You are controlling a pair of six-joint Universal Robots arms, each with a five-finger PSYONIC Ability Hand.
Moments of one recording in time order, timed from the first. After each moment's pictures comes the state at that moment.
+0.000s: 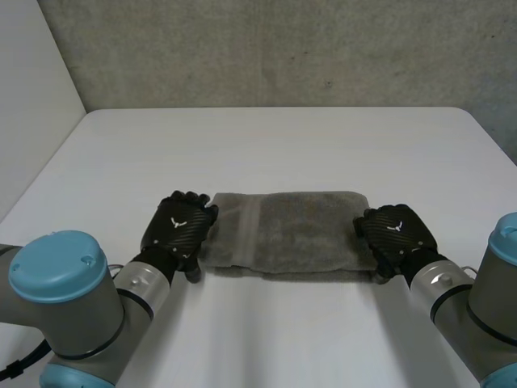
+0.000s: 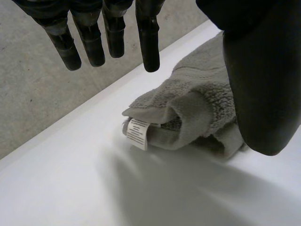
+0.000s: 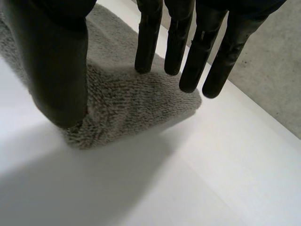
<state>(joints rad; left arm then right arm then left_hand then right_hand) 4.21 -1.97 -1.89 3.66 -1.51 3.43 1.88 -1.26 1.94 -0.35 1.38 2.70 0.27 0.26 0.27 0.27 0.06 0.59 0.59 0.59 0.59 0.42</state>
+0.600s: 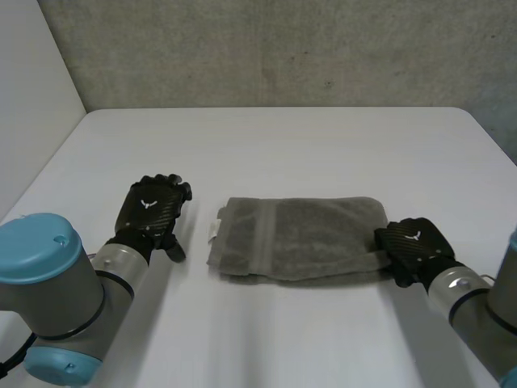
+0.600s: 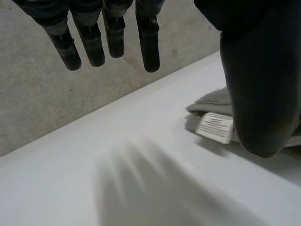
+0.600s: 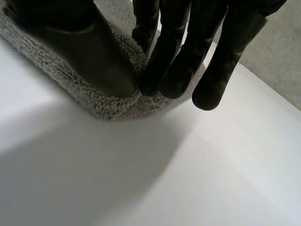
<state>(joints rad) 4.29 -1.93 -1.88 3.66 -1.54 3.28 1.76 -1.25 1.99 -0.33 1.32 2.65 0.27 0.26 0.27 0.27 0.06 1.24 1.33 1.33 1.34 1.15</state>
